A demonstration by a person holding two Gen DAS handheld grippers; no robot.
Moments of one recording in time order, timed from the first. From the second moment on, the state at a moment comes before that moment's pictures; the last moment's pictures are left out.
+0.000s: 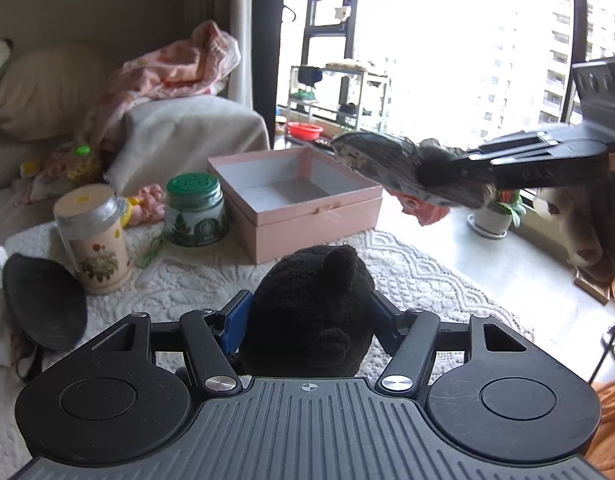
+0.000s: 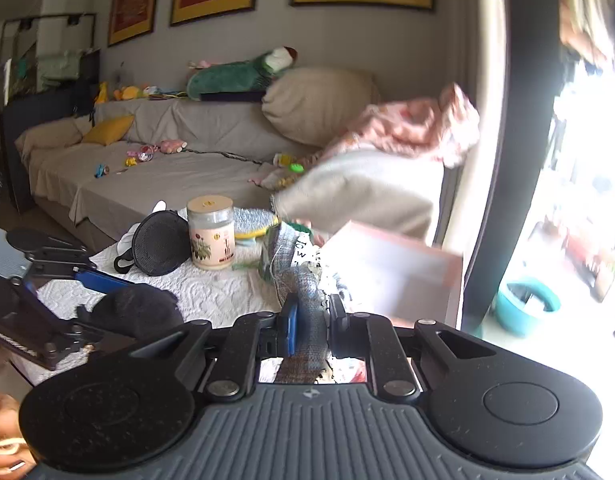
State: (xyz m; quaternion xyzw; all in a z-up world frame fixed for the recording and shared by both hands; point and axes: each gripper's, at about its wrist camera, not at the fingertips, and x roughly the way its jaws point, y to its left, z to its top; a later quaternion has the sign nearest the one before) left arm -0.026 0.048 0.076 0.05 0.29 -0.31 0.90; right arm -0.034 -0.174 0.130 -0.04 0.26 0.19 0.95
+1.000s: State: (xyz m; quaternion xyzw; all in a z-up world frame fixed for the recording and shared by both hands) left arm 0.125 0.018 0.182 -0.11 0.25 -0.41 0.87; right arm 0.054 -0.220 0.156 -0.03 0.24 0.13 0.96
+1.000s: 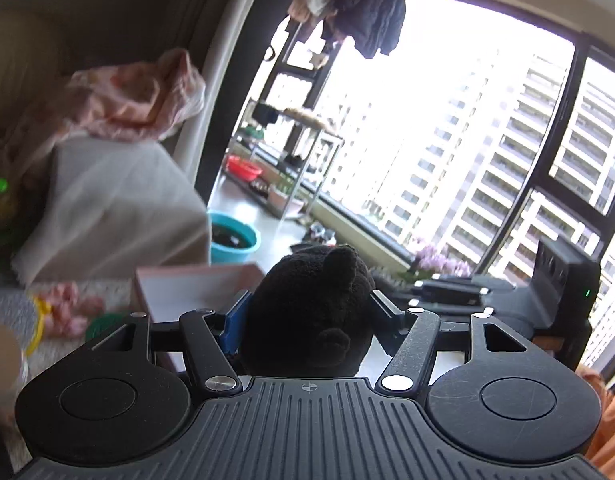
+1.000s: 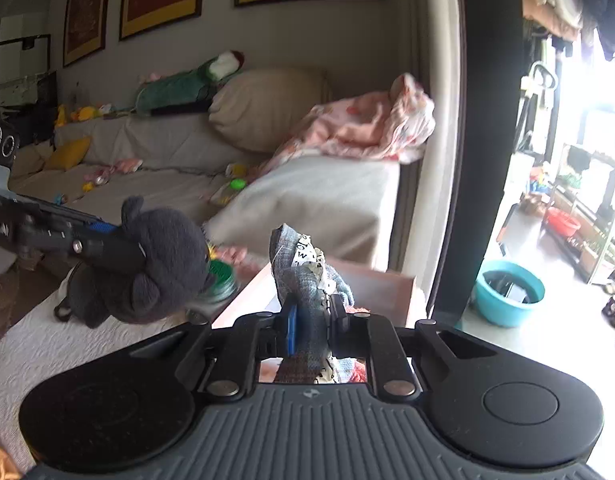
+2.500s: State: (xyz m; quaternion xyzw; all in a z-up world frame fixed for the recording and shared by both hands) left arm -0.010 0.167 0.049 -0.11 0.25 -0.06 0.96; right arm -0.045 -0.094 0.061 -0.09 0.40 0.30 0.86
